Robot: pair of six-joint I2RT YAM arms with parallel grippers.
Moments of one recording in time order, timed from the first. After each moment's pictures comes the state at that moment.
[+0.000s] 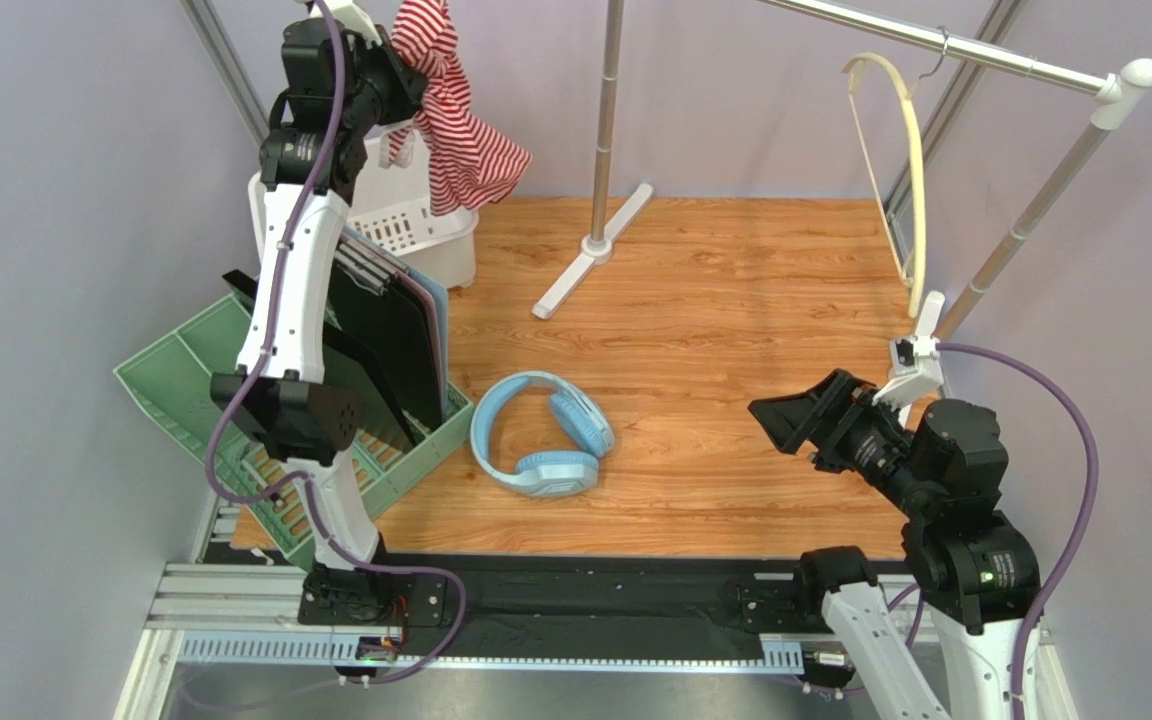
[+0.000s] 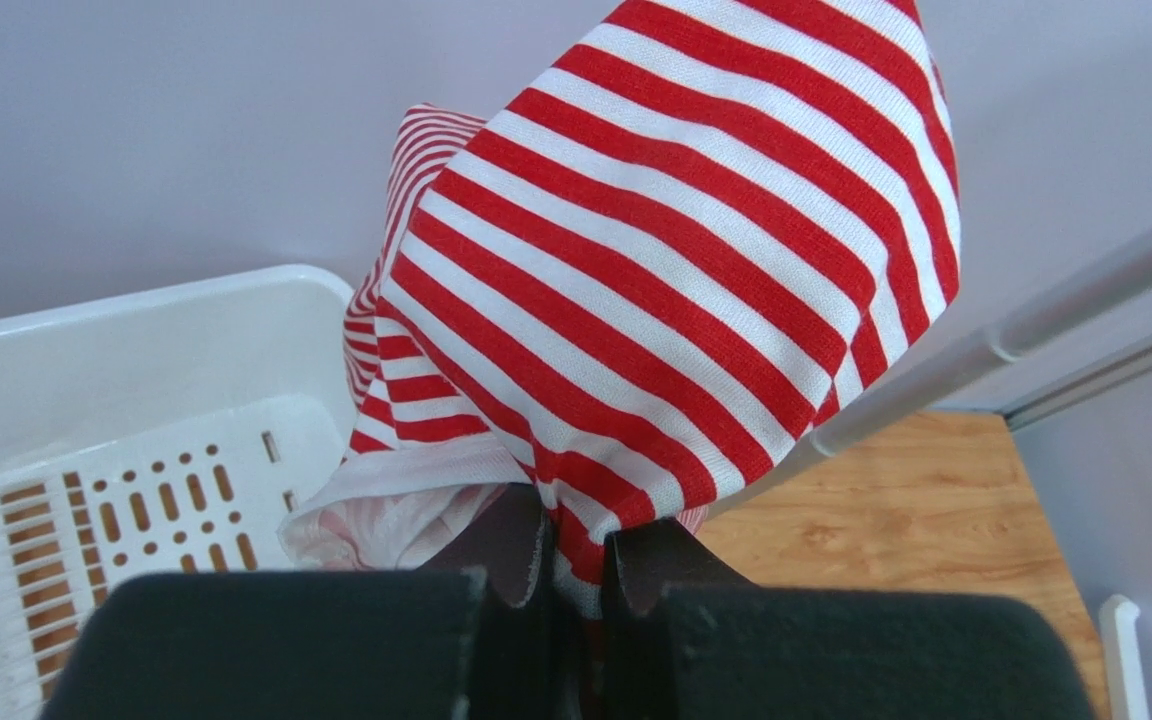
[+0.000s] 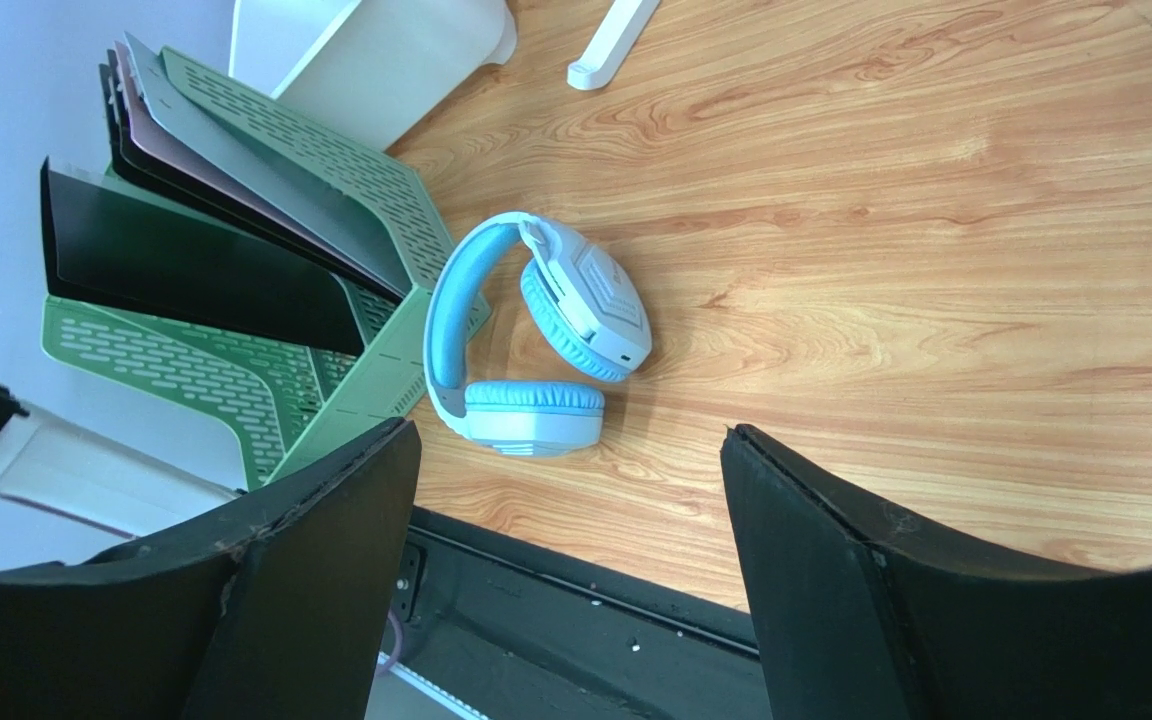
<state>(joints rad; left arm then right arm) -0.11 1.88 2.34 -0.58 0.09 -0.35 0.14 0.45 0.99 -0.88 -0.35 0.63</state>
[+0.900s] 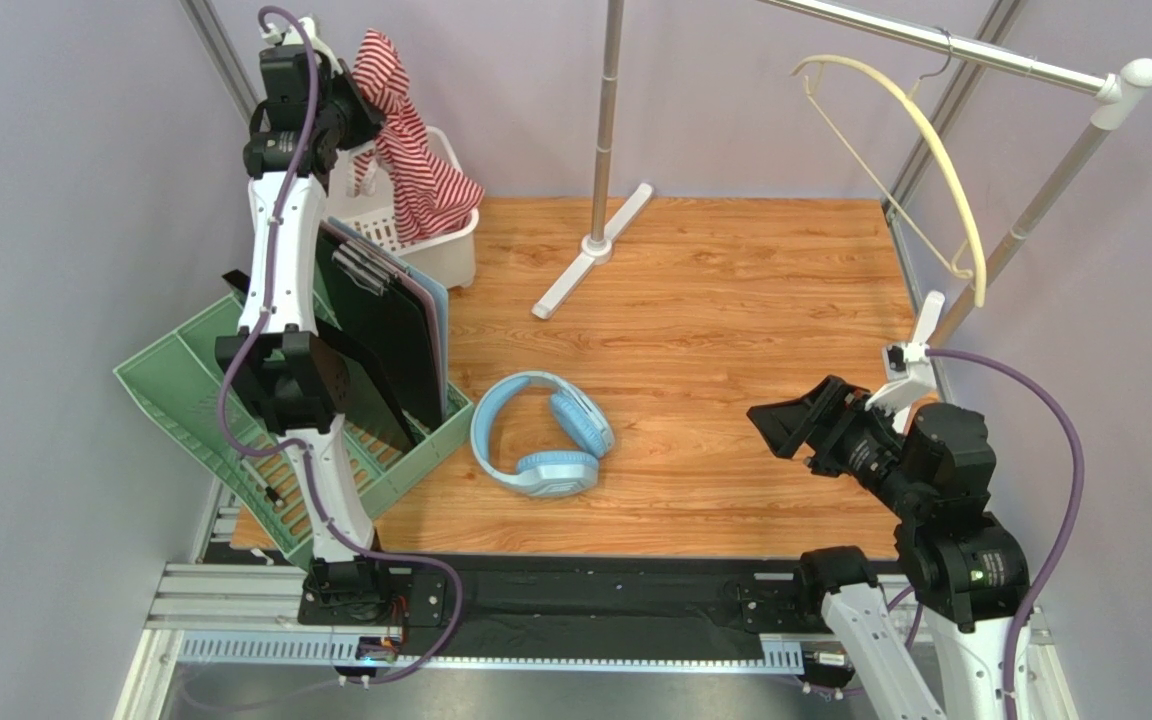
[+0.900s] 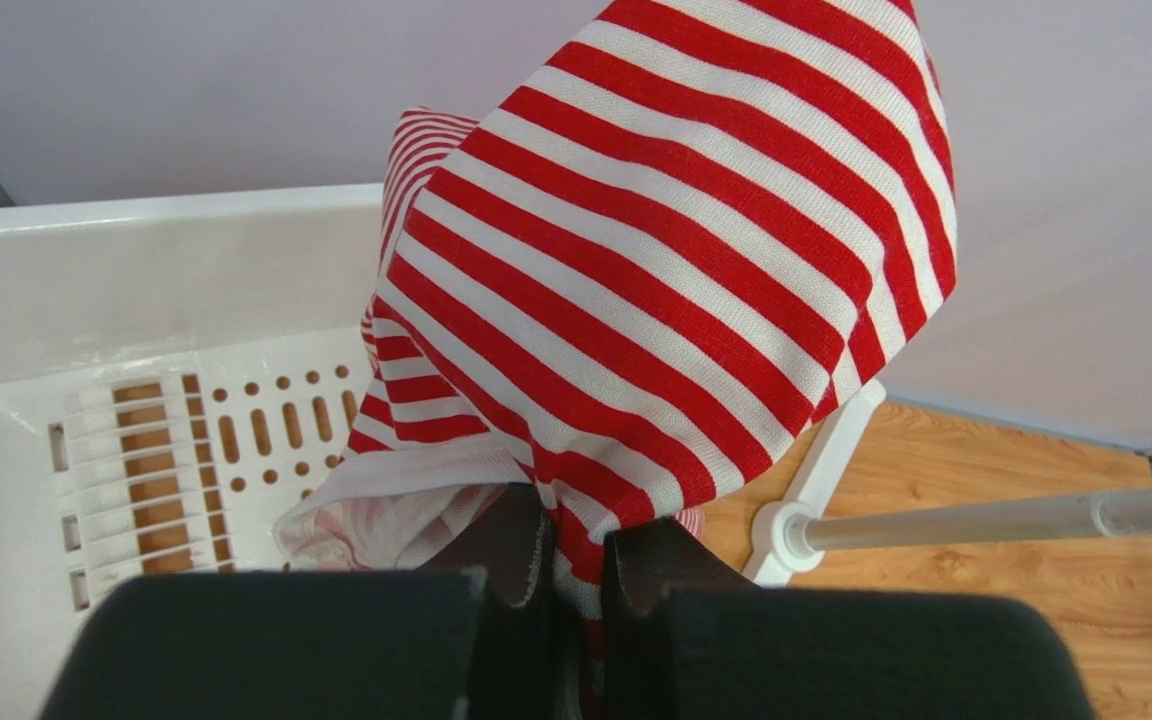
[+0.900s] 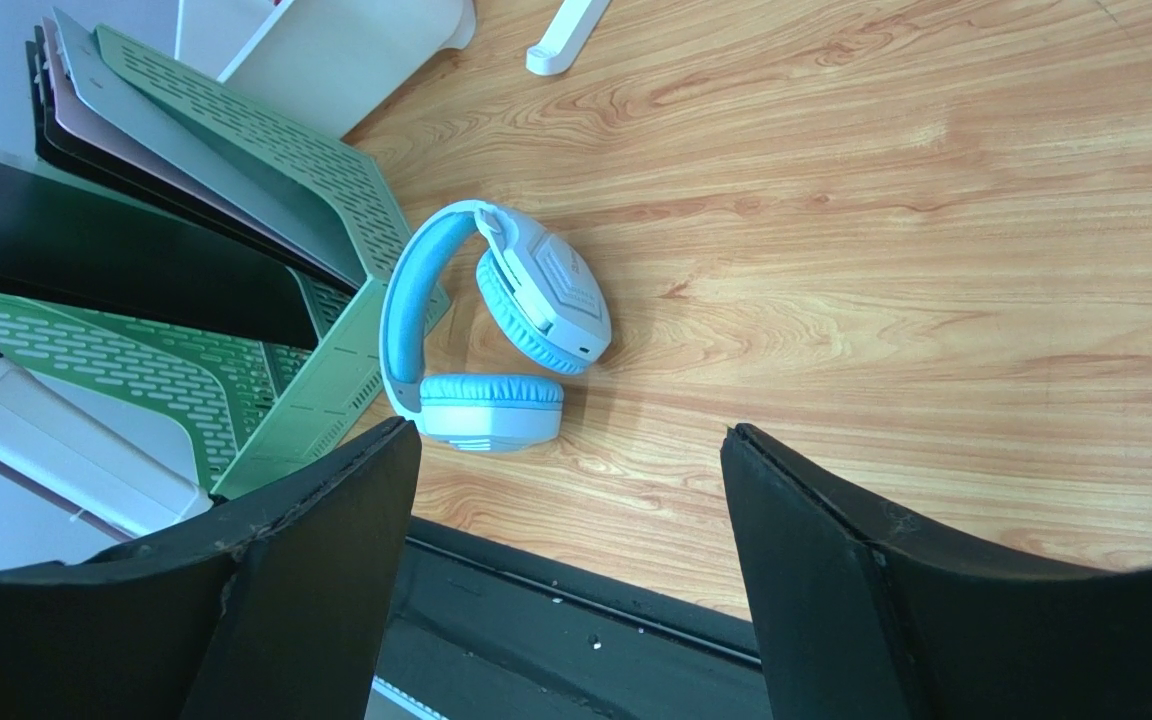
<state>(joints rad) 0.07 2.08 2.37 -0.59 0.17 -0.37 0.14 0.42 0.93 -0.87 -0.33 0.59</state>
